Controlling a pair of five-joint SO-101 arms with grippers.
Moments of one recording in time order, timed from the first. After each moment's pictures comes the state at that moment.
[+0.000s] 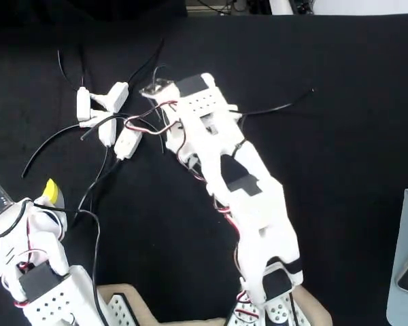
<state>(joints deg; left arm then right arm) -40.1 -102.5 88.2 58.2 6.5 -25.2 40.2 -34.4 98.8 18.4</state>
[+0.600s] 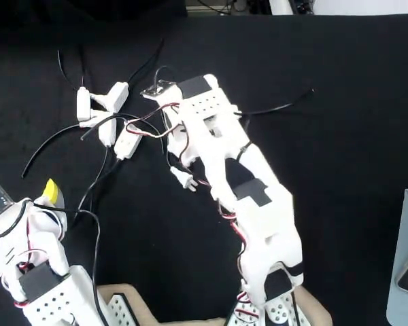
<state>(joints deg) -40.1 -102.5 88.2 58.2 6.5 -24.8 34.4 -26.2 97.5 18.0</state>
